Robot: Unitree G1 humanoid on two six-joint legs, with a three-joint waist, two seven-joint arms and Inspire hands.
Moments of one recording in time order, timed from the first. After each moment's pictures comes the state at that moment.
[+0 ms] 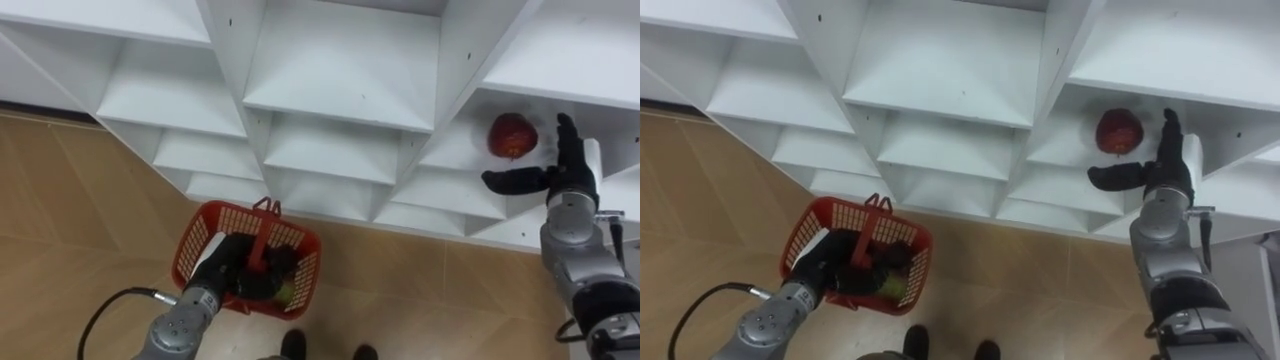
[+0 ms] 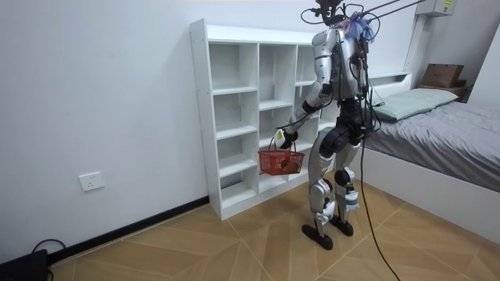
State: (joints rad) left arm -0.06 0.24 -0.24 0.63 0.03 -0.07 -0.03; right arm -0.49 -0.42 0.06 1.01 0.03 -0.13 -0.35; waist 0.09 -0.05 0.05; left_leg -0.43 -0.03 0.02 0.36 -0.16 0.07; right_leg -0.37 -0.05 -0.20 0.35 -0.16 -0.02
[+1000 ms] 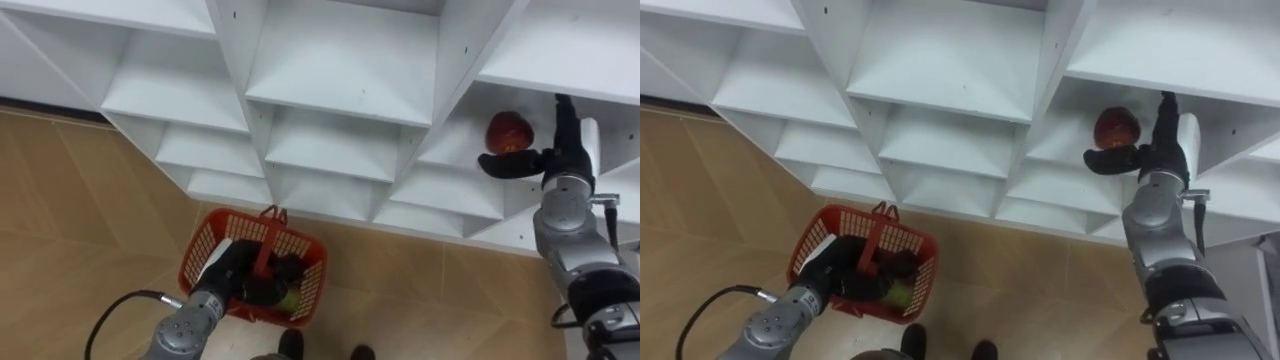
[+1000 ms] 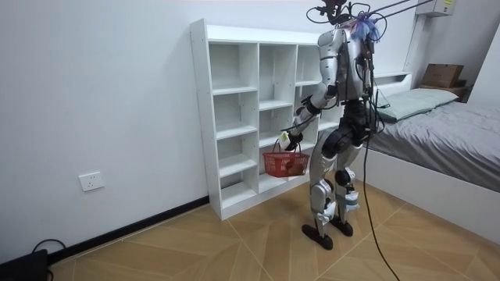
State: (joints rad) left arm -0.07 0.23 -0.26 0.68 0.03 -0.07 -0.05; right arm -0.52 -0.41 0.10 0.98 0.04 -0.13 -0.39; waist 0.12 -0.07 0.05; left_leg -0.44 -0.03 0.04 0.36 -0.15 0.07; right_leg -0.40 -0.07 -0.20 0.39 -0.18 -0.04
